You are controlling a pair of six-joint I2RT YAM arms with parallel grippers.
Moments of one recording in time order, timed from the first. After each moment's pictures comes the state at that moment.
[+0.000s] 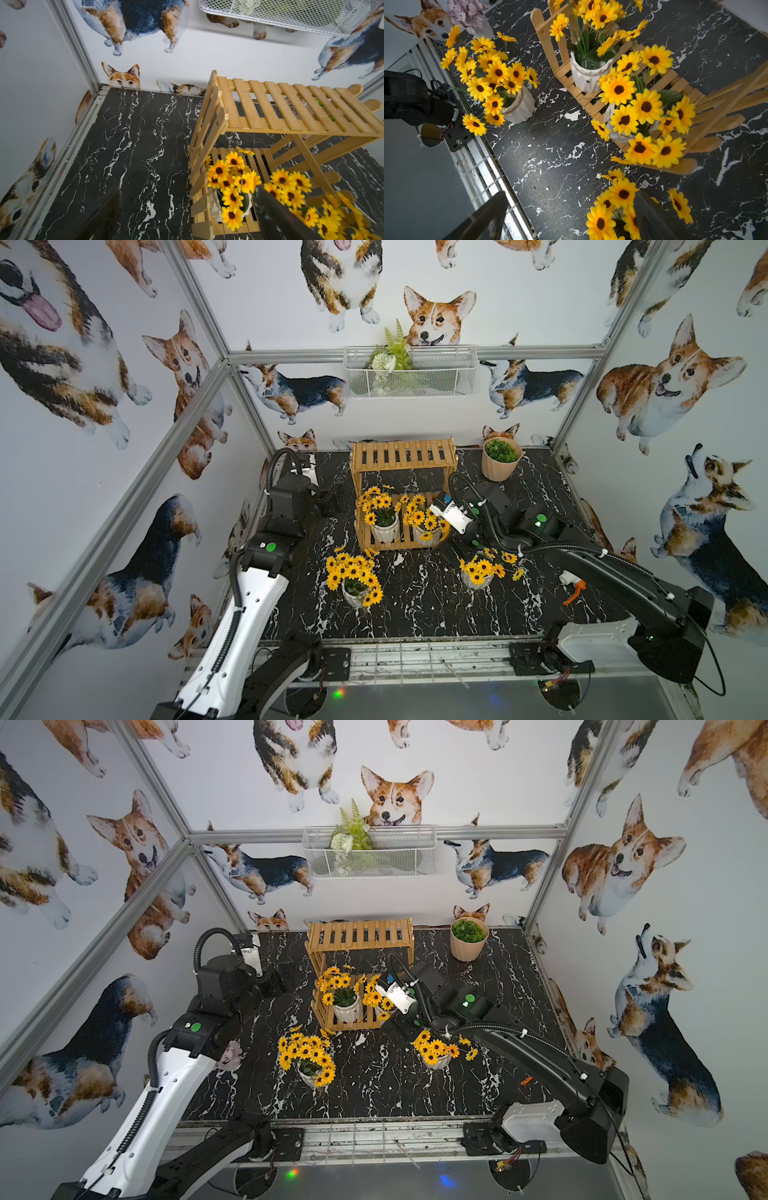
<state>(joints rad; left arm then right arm) -0.26 0.96 1.10 -0.55 -0.12 -0.24 0.88 1.30 1.31 -0.89 -0.16 0.02</state>
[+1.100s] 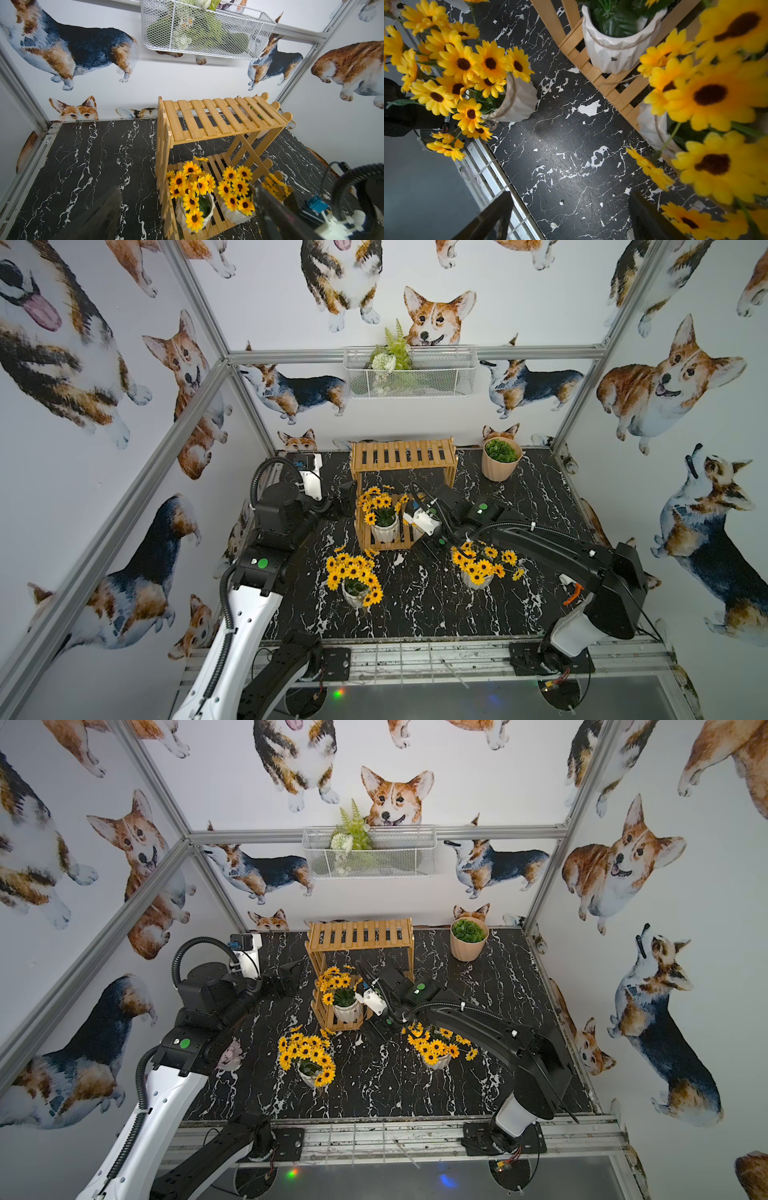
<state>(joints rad) -0.26 0.87 1.07 -0.43 0.11 -0.18 0.92 1.60 1.38 -0.86 -0.23 0.10</state>
